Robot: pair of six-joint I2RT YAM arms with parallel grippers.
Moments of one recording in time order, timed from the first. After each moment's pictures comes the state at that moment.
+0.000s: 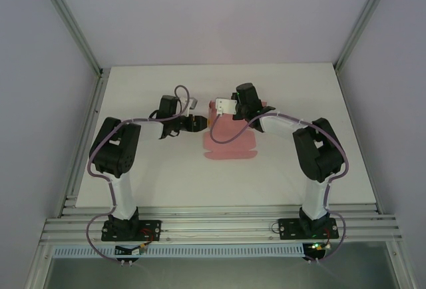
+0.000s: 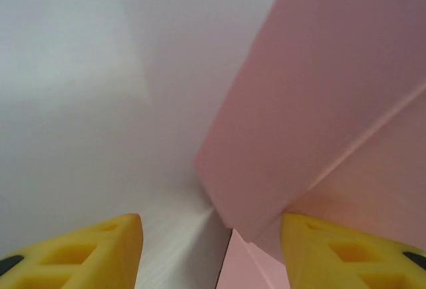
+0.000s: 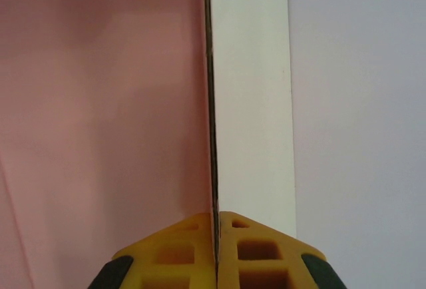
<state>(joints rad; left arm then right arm) -0.30 1.94 1.04 0.21 0.64 -0.27 0.53 1.89 1.23 0.06 0.10 -1.23</state>
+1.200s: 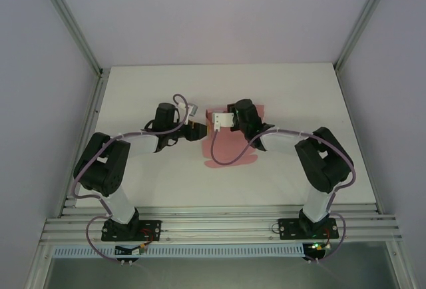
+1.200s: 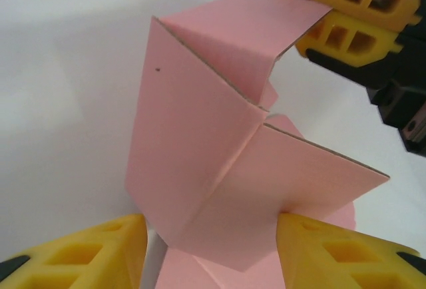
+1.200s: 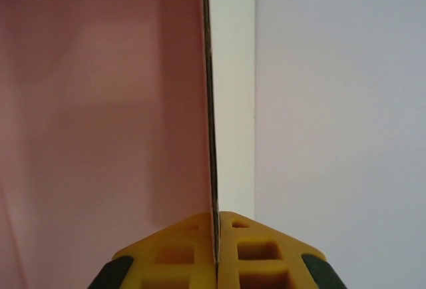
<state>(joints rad) -0.36 1.71 0.83 0.30 0.61 -0.23 0.62 1.77 0.98 0.34 0.18 -1.33</state>
